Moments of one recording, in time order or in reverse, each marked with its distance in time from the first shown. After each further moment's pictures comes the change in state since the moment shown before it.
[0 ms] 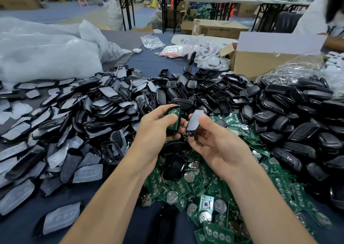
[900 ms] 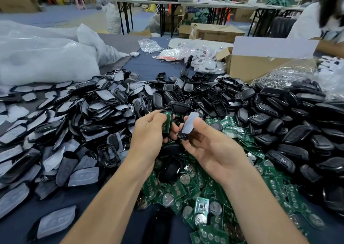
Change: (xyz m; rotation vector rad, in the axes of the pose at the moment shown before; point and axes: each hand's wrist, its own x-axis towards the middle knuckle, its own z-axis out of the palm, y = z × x) left_hand -0.002 -0.001 0.006 0.122 0.102 0.093; right_hand 0.002 0.001 -0.003 0.000 -0.030 0.017
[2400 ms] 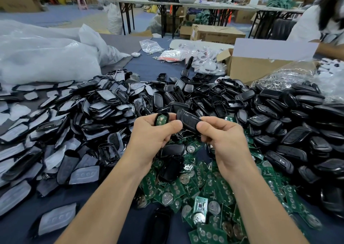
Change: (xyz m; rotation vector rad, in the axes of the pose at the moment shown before) left_hand 0.004 -0.005 -0.006 -0.092 -0.096 0.049; right_hand -0.003 -0.011 -0.010 -0.389 0.220 -0.359
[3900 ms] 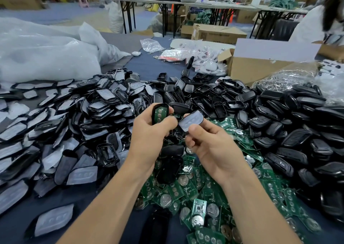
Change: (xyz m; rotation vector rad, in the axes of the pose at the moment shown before) left_hand -0.007 0.006 0.008 -0.005 0.070 0.126; right_hand 0.001 0.010 0.008 0.327 -0.362 0.162
